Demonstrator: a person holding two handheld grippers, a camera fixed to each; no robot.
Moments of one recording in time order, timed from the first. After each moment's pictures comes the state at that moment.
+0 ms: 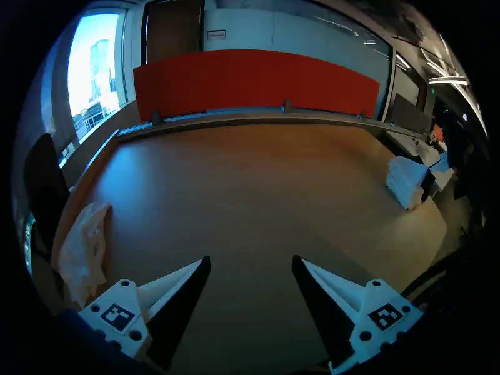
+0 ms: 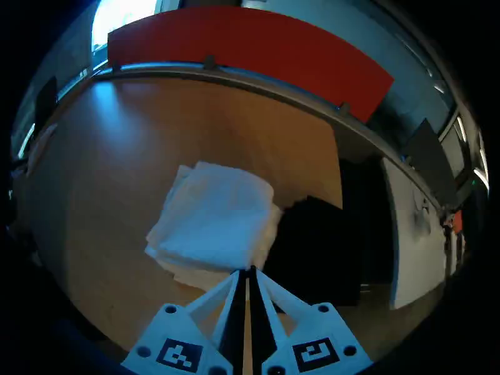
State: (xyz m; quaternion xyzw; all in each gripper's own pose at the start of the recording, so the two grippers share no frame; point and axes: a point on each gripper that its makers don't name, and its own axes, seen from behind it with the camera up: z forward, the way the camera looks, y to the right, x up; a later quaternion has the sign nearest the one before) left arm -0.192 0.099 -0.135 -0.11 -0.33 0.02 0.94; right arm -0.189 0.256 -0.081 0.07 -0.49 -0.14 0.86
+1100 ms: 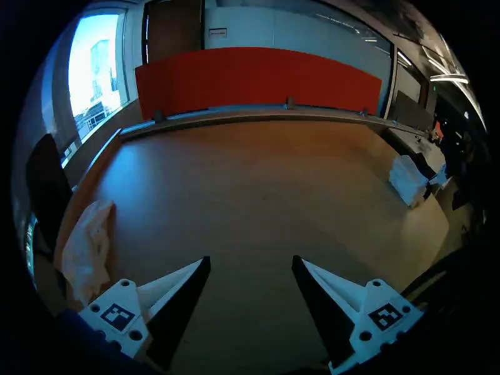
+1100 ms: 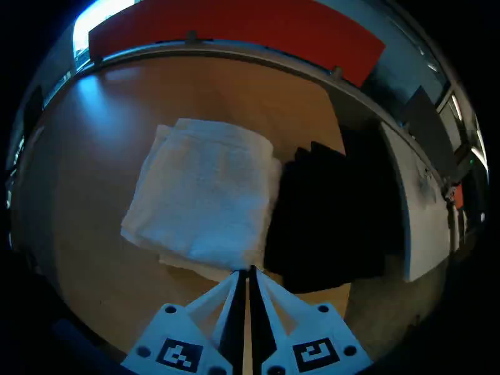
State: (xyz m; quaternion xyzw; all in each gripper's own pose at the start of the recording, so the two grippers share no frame) left arm -0.193 0.093 -0.136 -0.11 -0.34 0.03 0.93; right arm -0.243 0.278 -0.104 0.04 -0.53 -0.12 0.84
